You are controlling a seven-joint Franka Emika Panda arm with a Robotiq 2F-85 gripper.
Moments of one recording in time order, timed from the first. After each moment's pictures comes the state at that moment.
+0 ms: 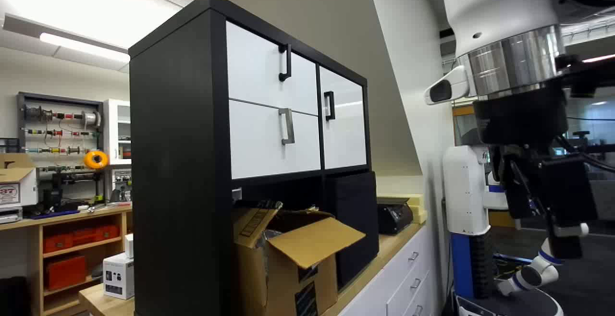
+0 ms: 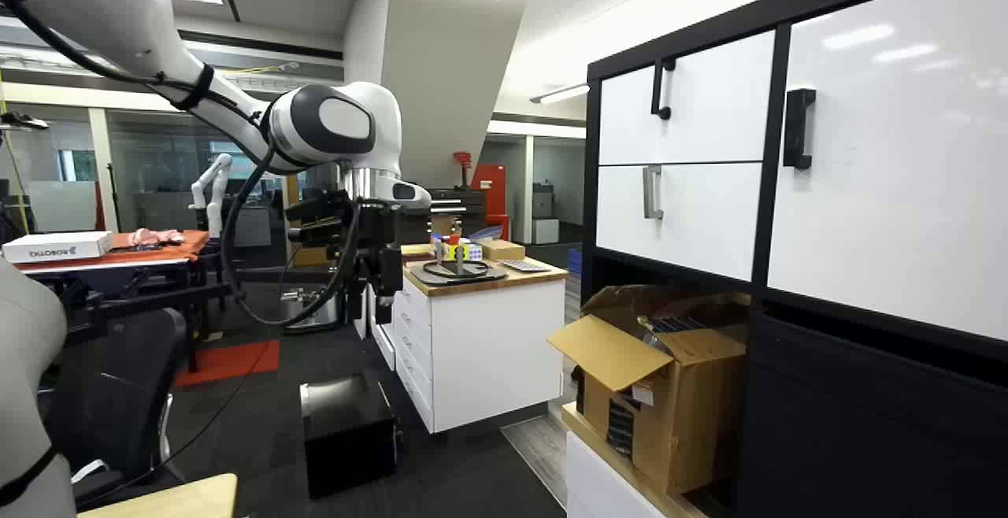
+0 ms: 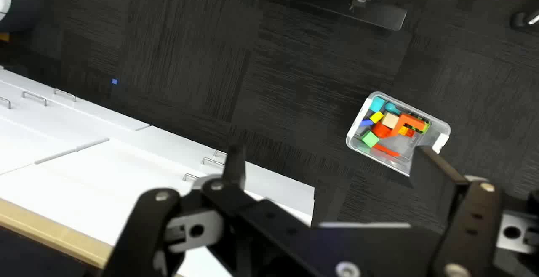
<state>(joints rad) 0.14 -0.46 0.31 -2.50 -0.03 1.91 0.16</state>
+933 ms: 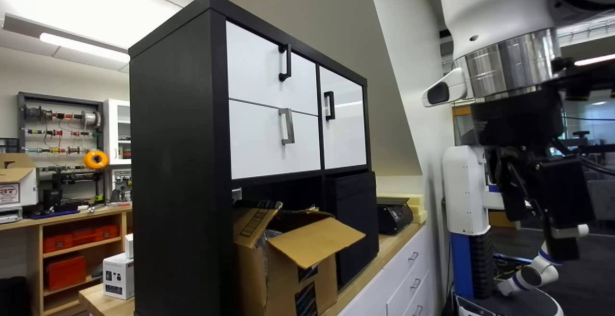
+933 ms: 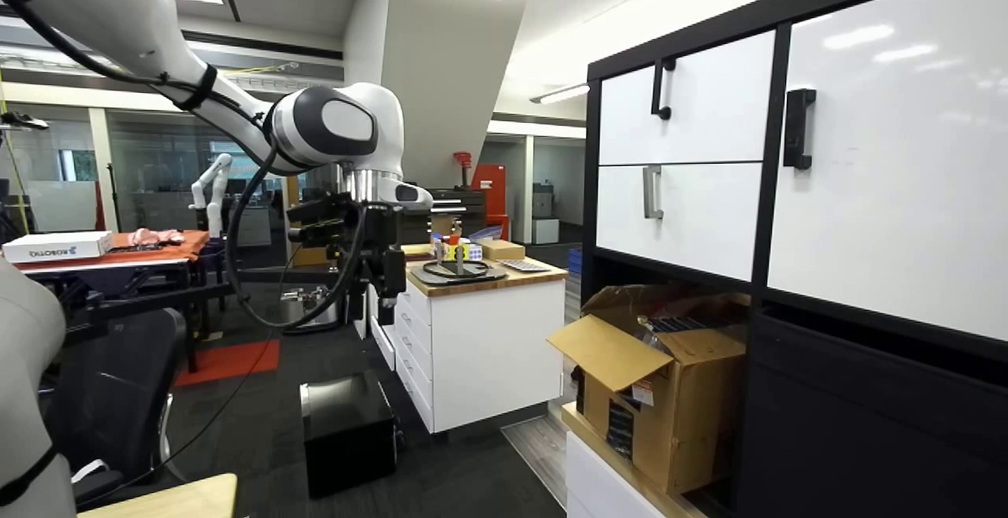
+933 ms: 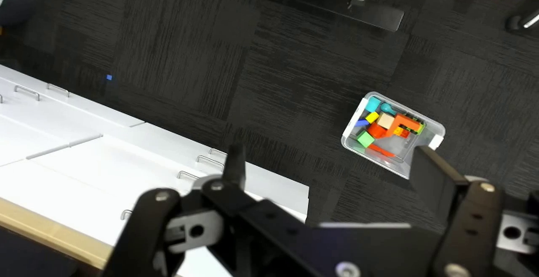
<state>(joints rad) 0.15 -0.45 0.30 -2.50 -0.03 1.92 0.14</state>
